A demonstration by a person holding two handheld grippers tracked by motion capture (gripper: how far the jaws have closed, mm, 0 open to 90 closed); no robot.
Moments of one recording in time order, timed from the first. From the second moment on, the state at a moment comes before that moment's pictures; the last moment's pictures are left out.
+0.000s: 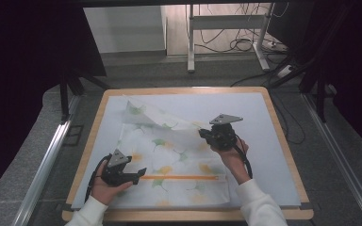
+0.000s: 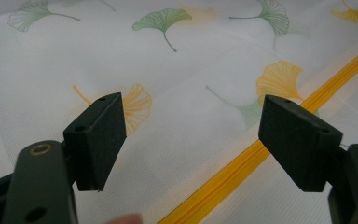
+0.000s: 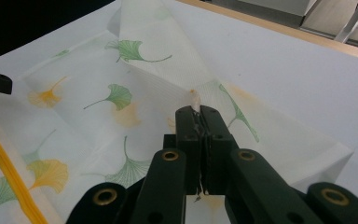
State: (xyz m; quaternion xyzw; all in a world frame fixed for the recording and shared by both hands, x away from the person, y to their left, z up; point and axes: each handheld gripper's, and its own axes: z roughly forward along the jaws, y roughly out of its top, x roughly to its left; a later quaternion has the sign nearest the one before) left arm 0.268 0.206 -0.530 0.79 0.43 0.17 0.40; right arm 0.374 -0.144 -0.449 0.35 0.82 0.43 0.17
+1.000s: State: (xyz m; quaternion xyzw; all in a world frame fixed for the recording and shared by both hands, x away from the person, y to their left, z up) left arm 0.268 0.205 -0.530 0.79 0.43 0.16 0.40; right arm 0.408 -0.159 -0.440 0.37 0.80 0.44 0.17
